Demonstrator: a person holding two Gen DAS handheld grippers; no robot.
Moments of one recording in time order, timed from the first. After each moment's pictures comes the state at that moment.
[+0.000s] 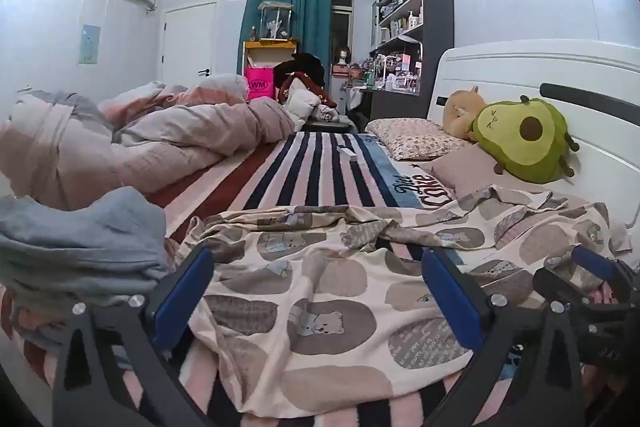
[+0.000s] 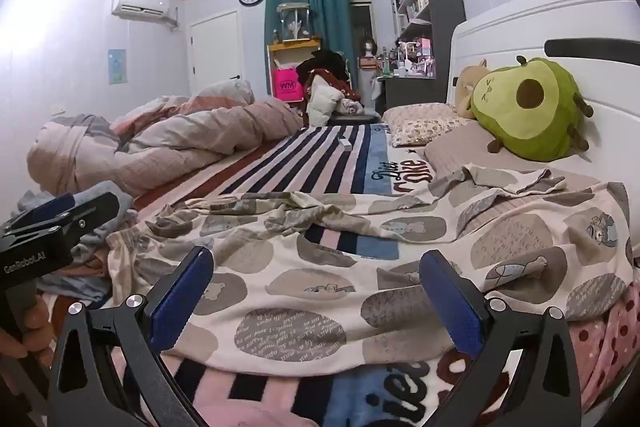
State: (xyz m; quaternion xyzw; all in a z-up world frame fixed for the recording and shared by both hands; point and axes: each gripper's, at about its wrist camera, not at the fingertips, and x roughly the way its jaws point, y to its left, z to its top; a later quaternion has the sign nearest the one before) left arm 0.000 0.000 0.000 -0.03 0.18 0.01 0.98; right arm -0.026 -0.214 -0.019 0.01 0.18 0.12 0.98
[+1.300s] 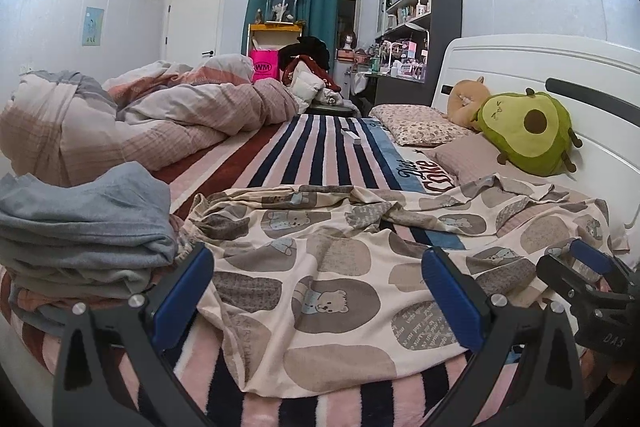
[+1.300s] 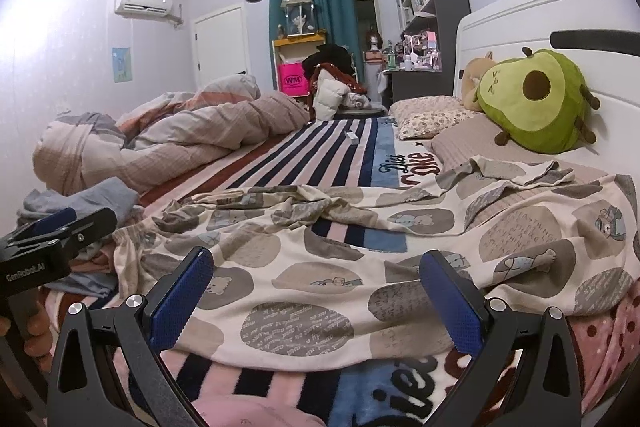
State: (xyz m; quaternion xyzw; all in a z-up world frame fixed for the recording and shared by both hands) left arm -0.004 0.007 -0.010 -0.05 0.21 0.01 0.98; right arm -0.026 -0.213 -0.021 0.01 0.19 0.13 0.97
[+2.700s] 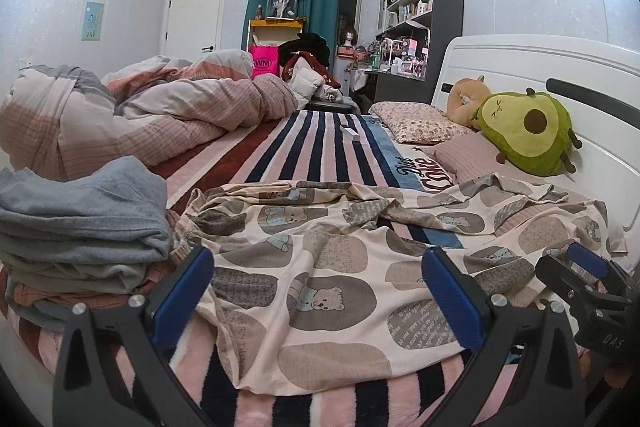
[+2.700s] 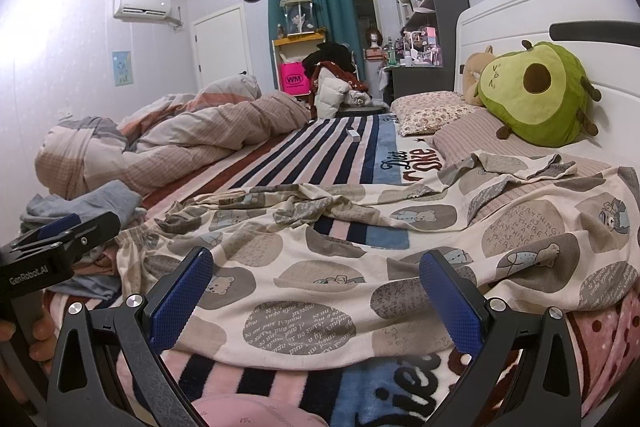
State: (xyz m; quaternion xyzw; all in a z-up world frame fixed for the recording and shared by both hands) left arm -0.003 0.005 -0.013 -0.05 0.21 0.01 0.98; right arm -0.026 -0.217 -0.020 0.03 0.20 0.14 0.97
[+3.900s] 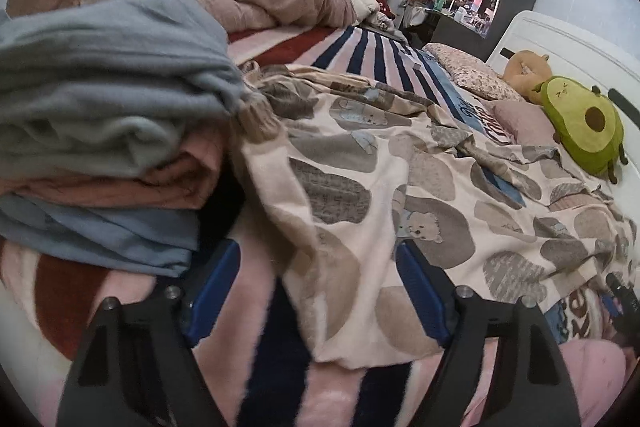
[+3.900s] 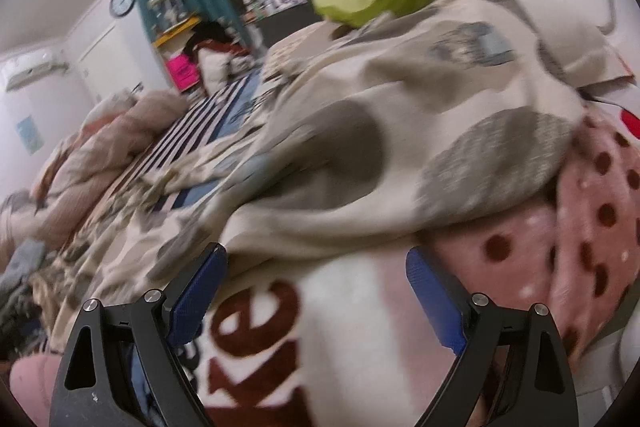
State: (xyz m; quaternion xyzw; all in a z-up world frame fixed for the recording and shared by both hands) left arm 0.030 0.091 -0.111 -0.17 0.36 0.04 0.92; right arm 0.011 -0.406 -0.115 0.19 0.29 -0.01 0.94
